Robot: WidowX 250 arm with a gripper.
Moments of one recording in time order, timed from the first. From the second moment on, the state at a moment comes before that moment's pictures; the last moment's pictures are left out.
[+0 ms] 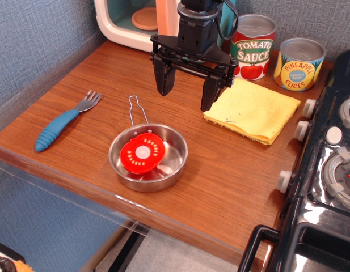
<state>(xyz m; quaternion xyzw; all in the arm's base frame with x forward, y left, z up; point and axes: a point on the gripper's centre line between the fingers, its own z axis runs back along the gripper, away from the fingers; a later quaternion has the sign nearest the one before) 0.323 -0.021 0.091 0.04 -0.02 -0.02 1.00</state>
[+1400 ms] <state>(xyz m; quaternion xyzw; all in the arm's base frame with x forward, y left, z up) 0.257 0.012 0.029 0.07 0.06 -0.06 0.99</state>
